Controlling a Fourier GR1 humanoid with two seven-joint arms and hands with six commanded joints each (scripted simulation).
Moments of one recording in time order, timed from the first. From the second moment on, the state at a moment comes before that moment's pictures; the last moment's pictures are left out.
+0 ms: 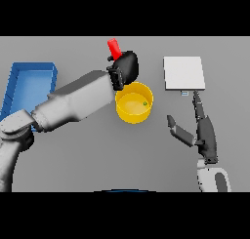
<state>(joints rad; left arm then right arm) -1.30 0.23 -1.22 -0.72 -1.17 -0.32 -0.06 0.10 -0.04 0.10 -1.68 0.26 -0.10 -0.08</state>
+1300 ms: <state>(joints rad) -1.48 0.57 -0.59 -0.29 -0.44 -0.05 0.06 0.07 -0.04 0.09 -1.63 0.21 -0.06 -0.14</state>
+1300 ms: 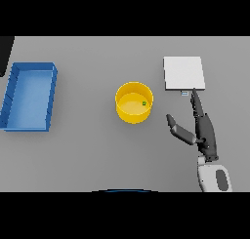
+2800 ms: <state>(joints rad) -0.58 0.88 -0.61 -1.19 0.15 0.29 0.61 0.09 -0.07 0.12 -1.65 0.26 -0.06 -0.16</state>
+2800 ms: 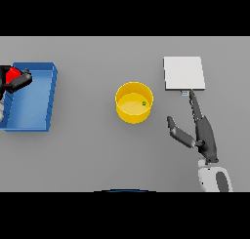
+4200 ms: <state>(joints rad) -0.59 0.86 -0.58 -1.18 0.21 0.26 0.50 -0.34 -0.38 0.40 -1.51 0.66 0.22 -0.08</state>
